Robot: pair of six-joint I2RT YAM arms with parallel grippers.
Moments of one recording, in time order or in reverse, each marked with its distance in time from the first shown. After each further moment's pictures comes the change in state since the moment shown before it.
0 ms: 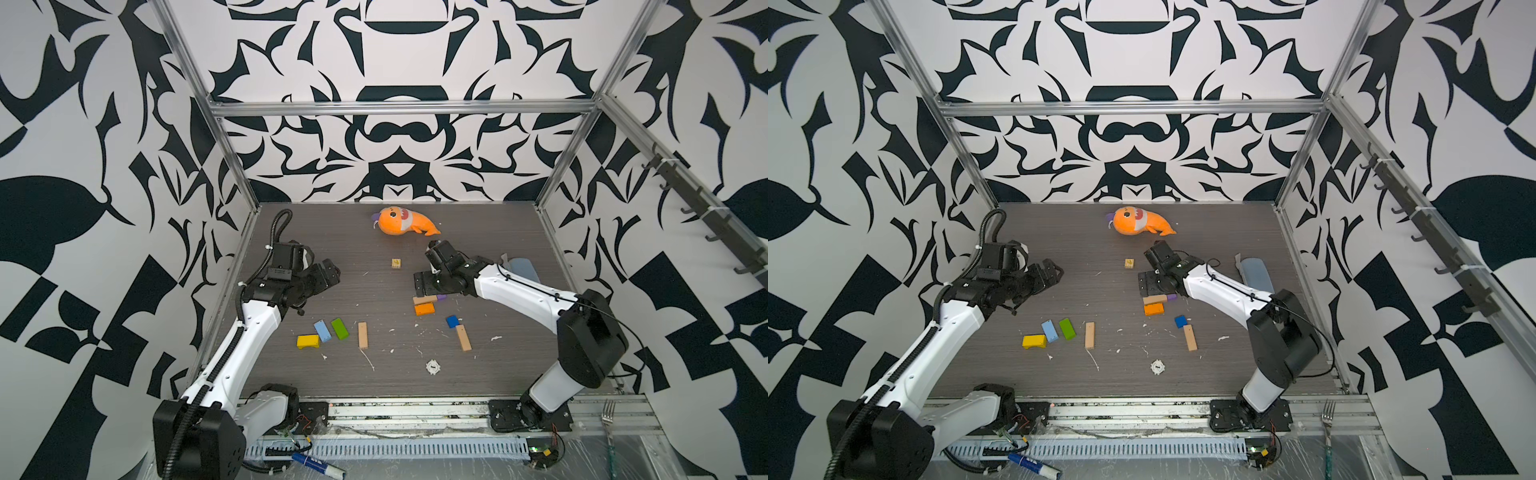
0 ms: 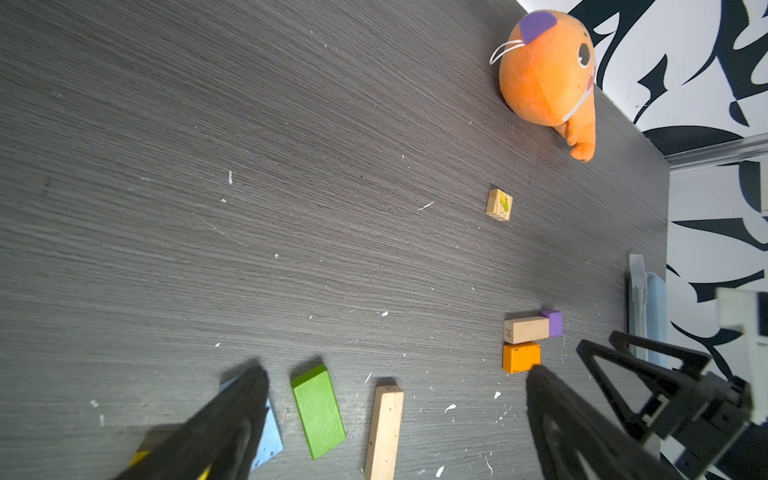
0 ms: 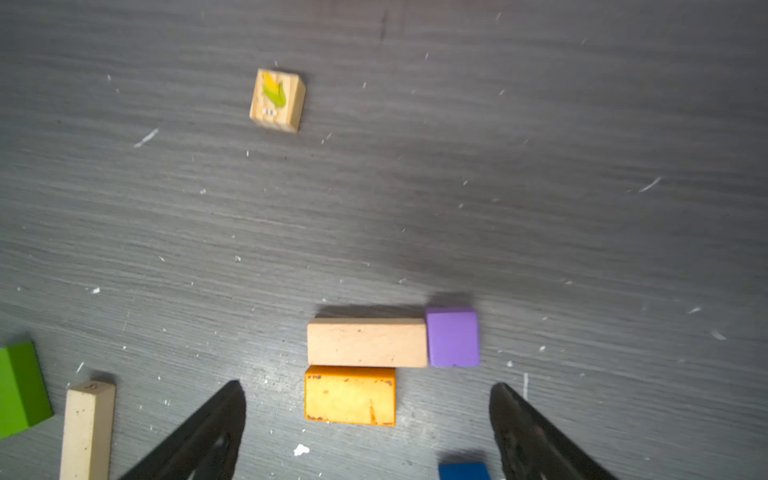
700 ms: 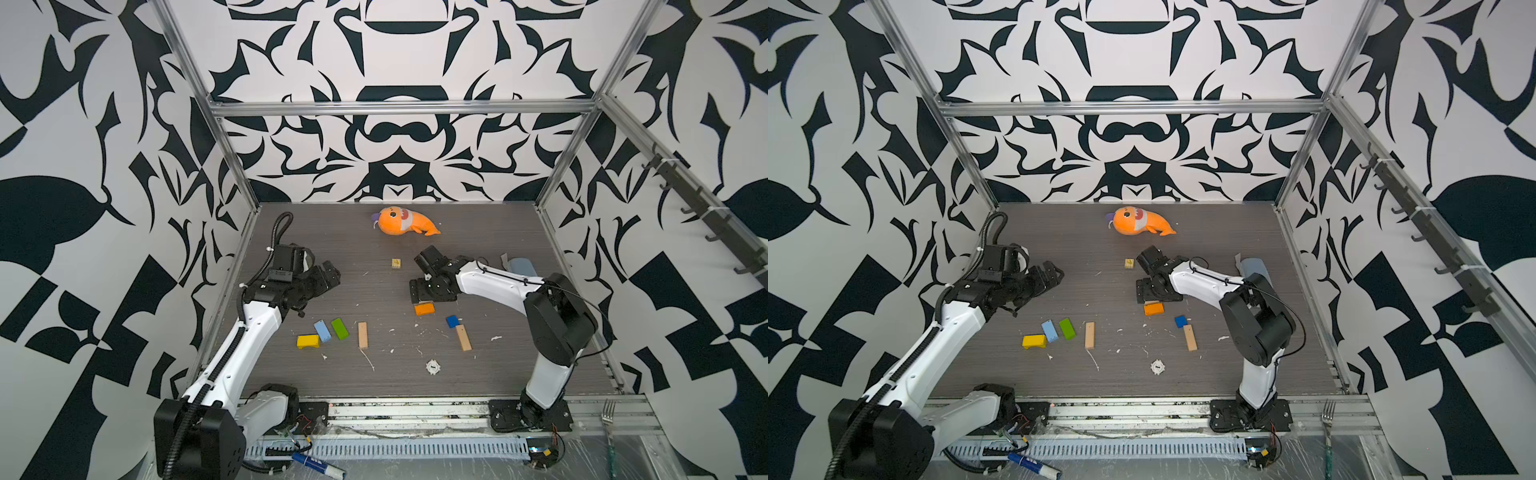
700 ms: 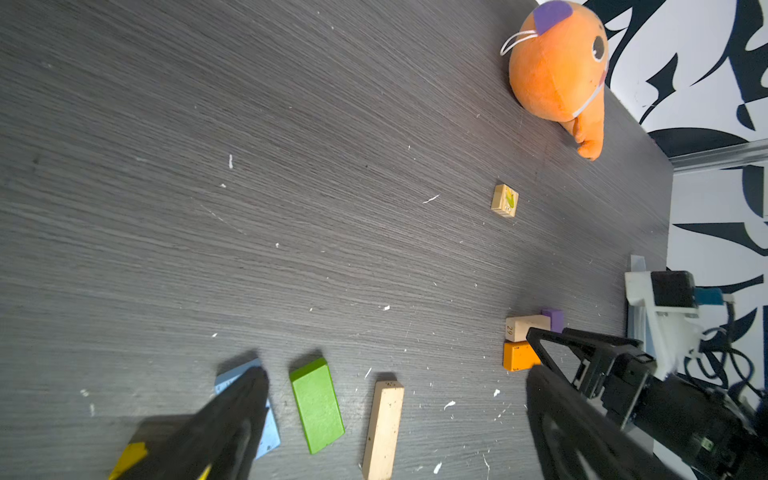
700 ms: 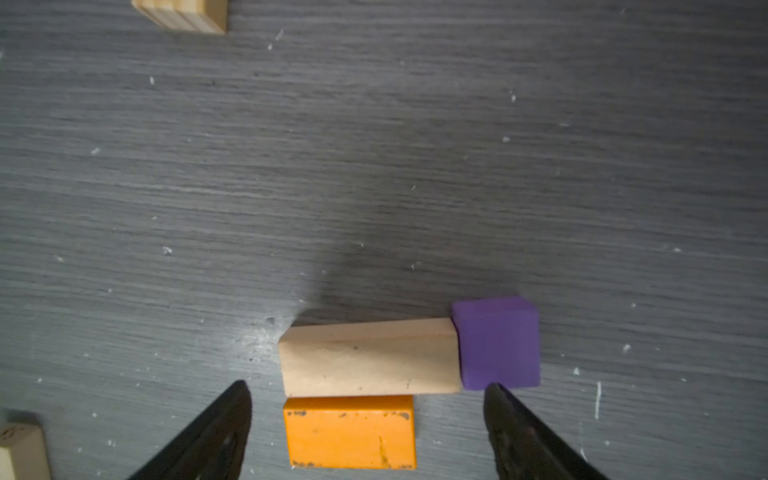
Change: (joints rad) left arm 0.000 -0.001 -0.022 0.006 0.006 -0.024; right arm 0.009 0.170 0.056 -0.045 -0.026 0.079
